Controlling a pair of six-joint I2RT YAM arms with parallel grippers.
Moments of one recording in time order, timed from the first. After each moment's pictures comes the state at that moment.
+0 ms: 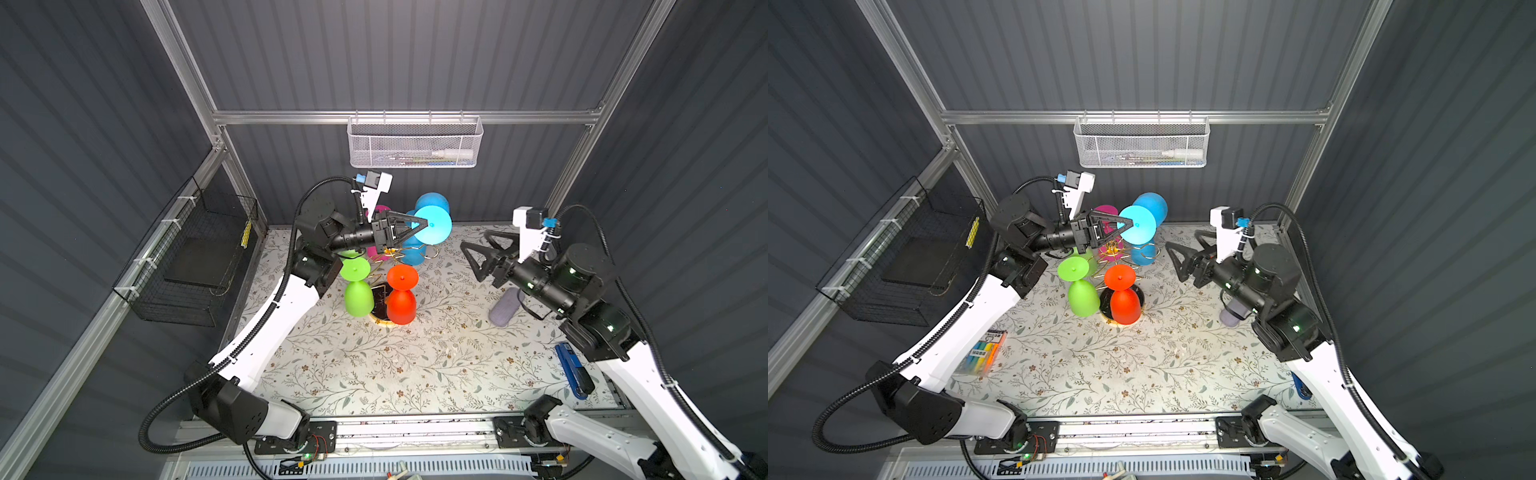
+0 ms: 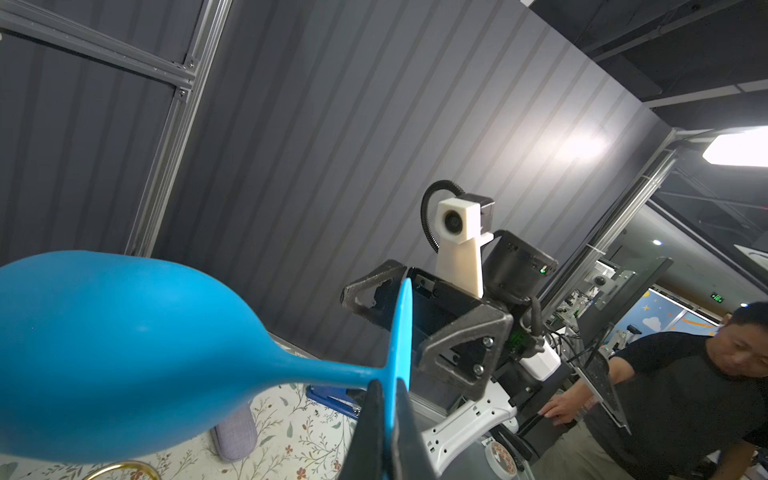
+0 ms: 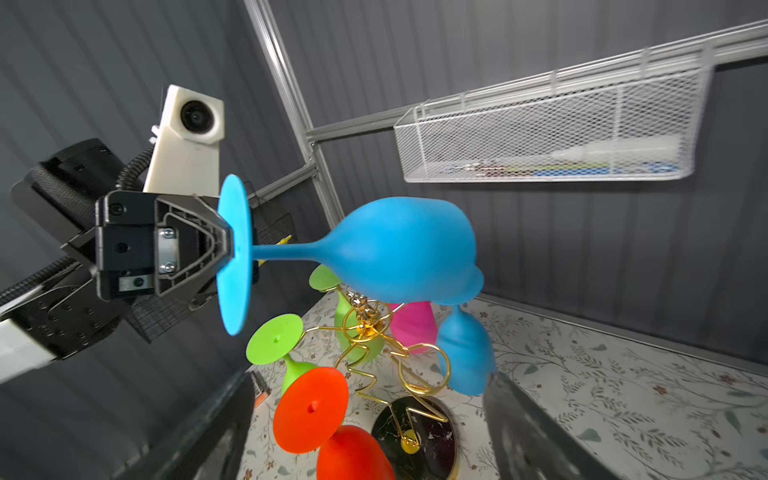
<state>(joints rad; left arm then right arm) -0.52 1.43 1.53 0.17 1.00 -0.75 0.54 0.91 1.20 -0.28 -0.14 0.23</state>
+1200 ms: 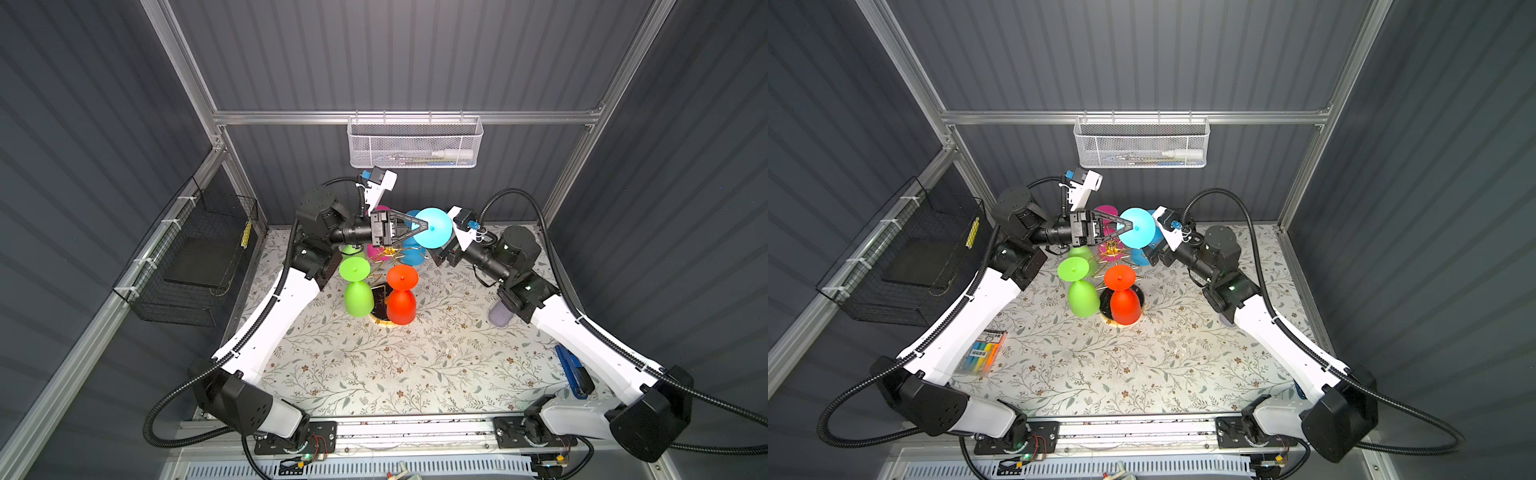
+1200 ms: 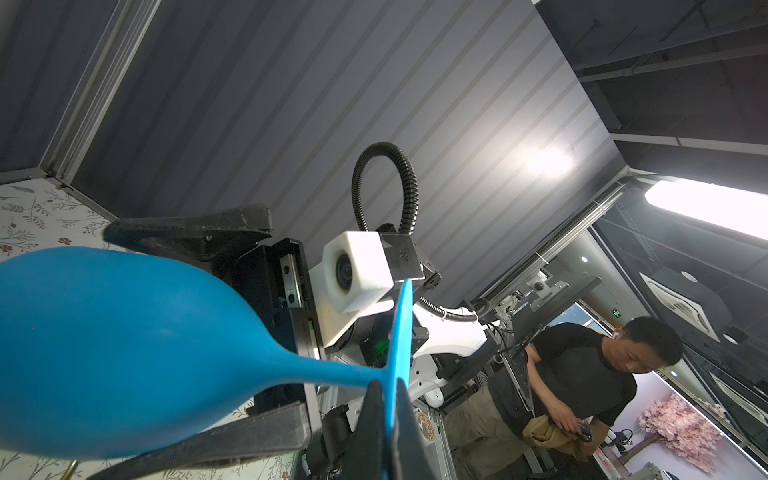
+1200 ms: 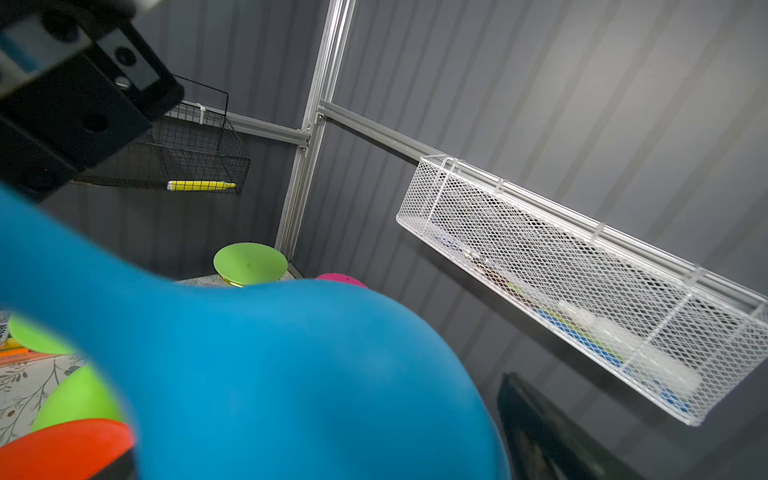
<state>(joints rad) -0.51 1.47 1.58 0.12 1.12 -0.93 0.54 1.29 1.16 0.22 -0.28 -0.34</state>
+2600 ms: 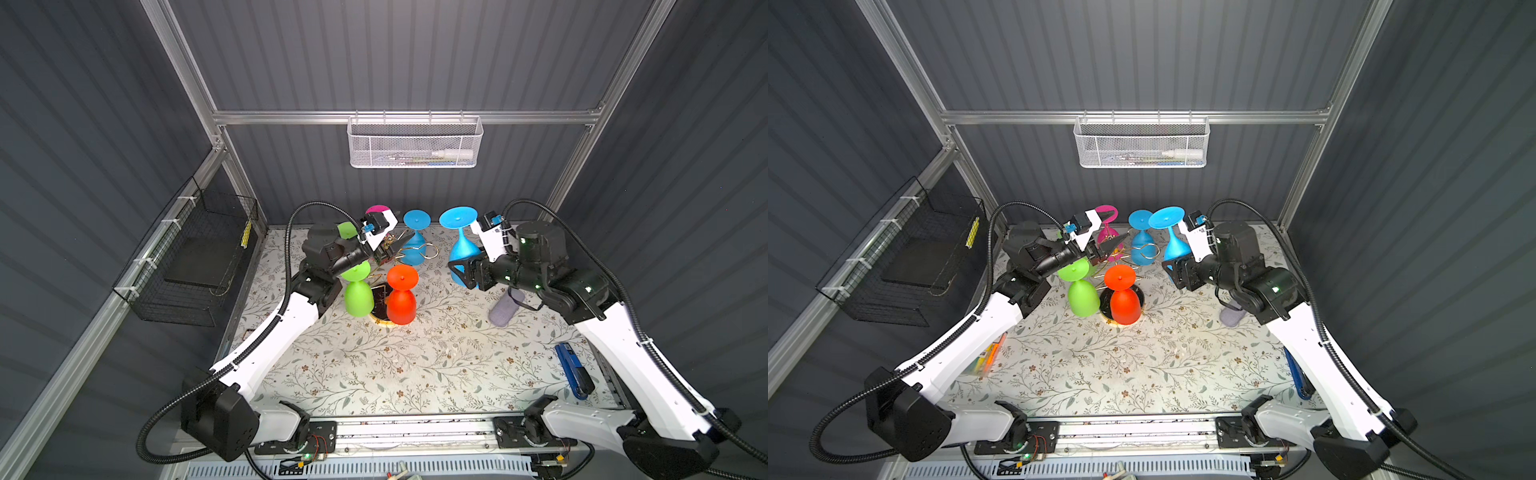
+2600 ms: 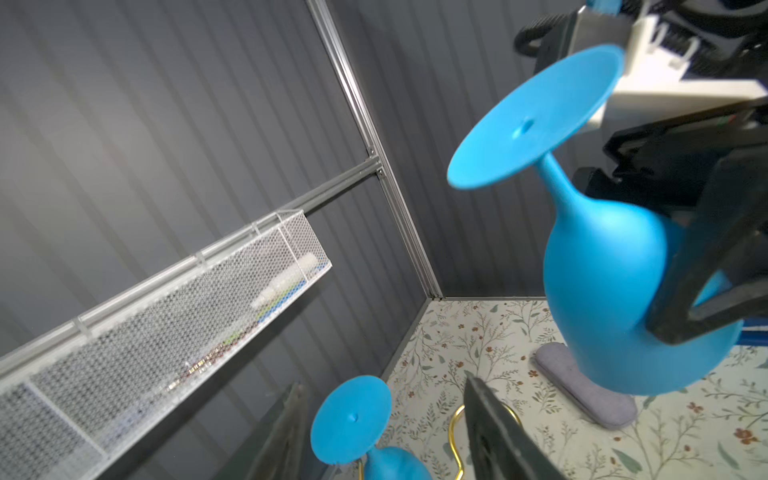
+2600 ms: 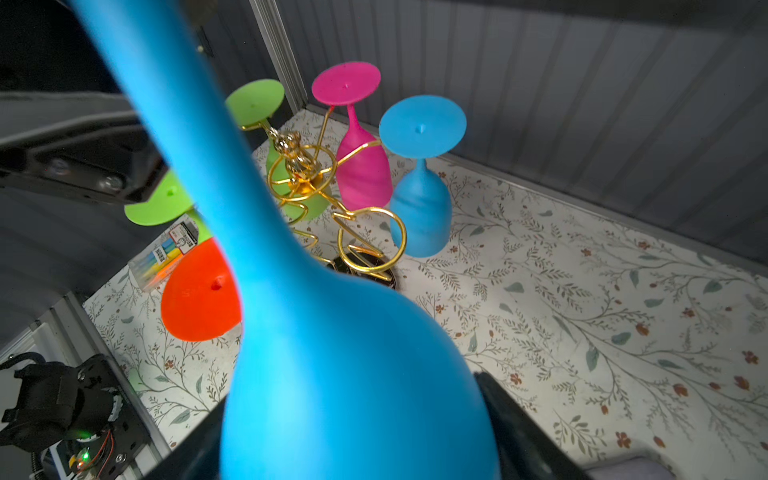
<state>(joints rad) -0.52 1.34 1.21 0.31 0.56 0.41 0.54 1.19 1.48 -0.82 -0.16 0.07</state>
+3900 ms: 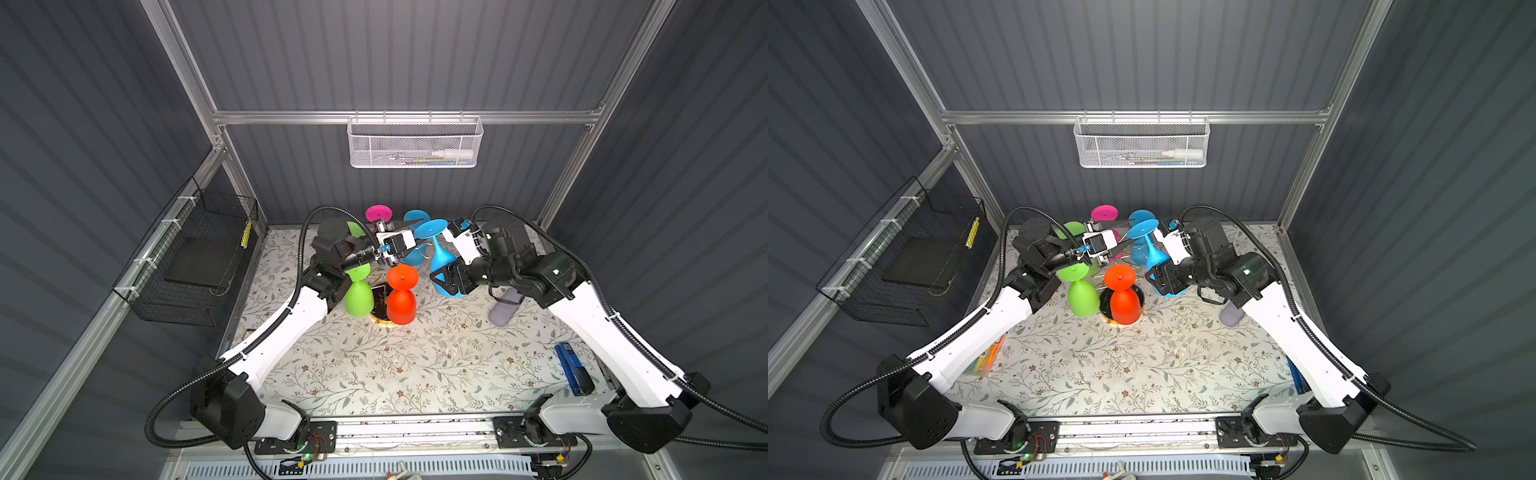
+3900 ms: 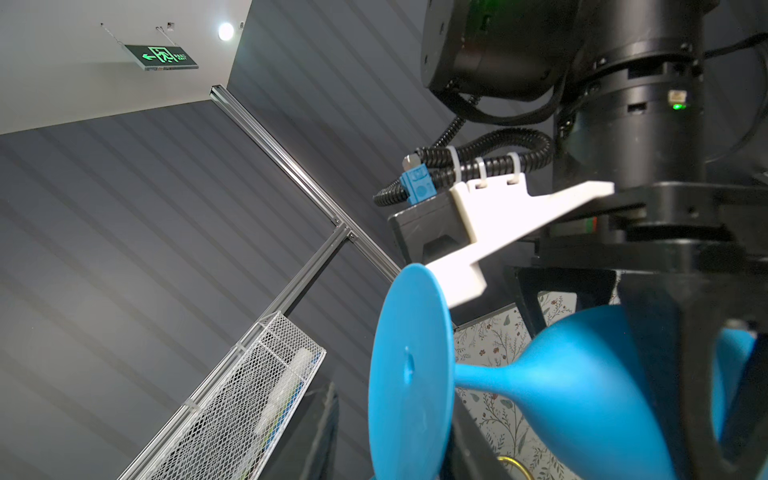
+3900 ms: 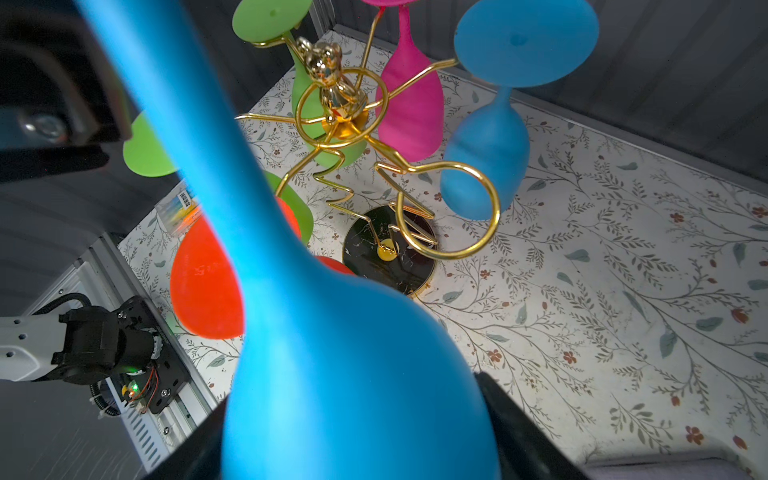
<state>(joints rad) -0.58 1.41 1.27 0.35 0.71 0.67 0.63 1.33 1.57 -0.92 -0.19 0.09</state>
